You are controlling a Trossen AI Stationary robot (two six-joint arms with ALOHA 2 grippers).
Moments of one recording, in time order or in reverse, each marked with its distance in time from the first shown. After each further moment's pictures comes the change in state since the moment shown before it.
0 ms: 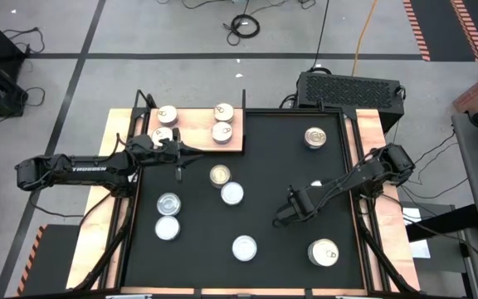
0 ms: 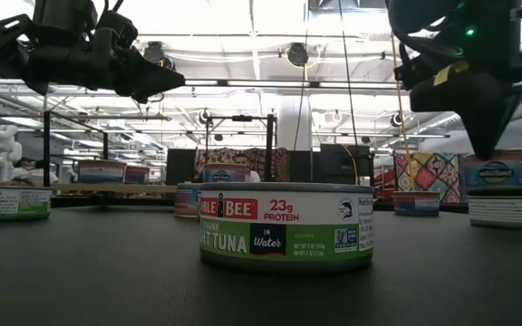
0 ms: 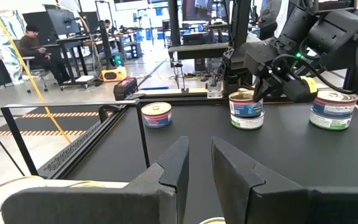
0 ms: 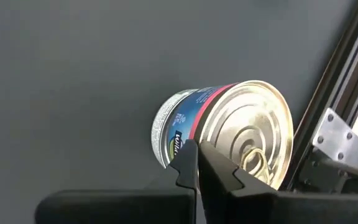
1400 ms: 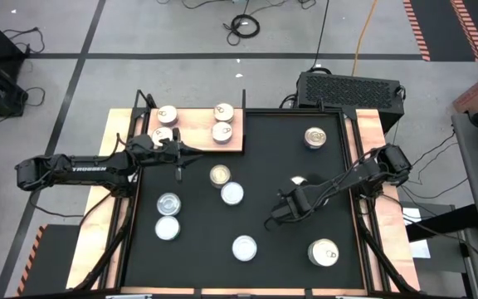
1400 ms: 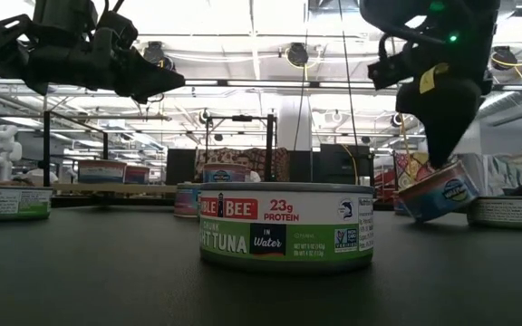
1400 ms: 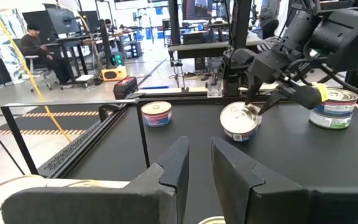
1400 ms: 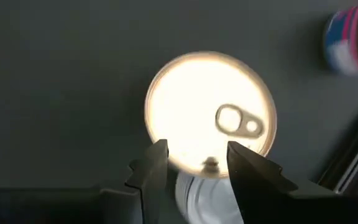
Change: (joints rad) left arm 0.000 0.000 0.000 -0.004 0.000 0.001; right arm -0.020 0.026 0.007 0.147 0.133 -0.322
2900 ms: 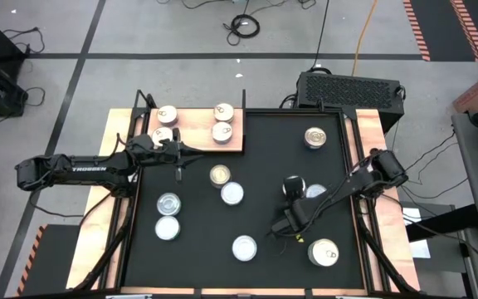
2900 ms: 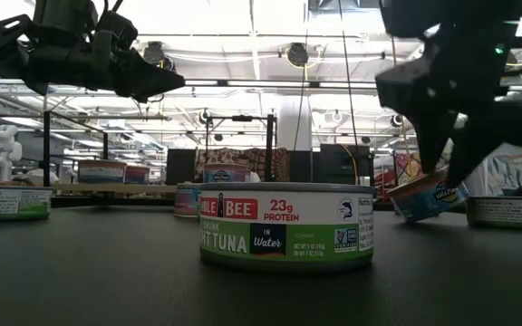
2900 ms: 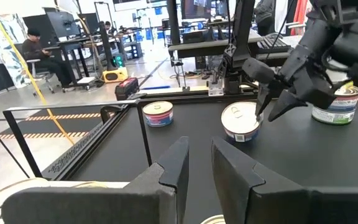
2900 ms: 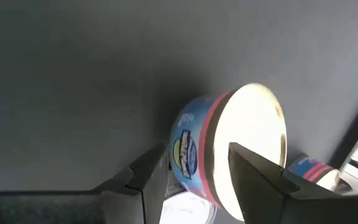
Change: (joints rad) left arm 0.000 0.000 0.000 -0.003 0.000 0.032; right arm 0.079 0.090 -0.002 0.071 0.057 -0.820
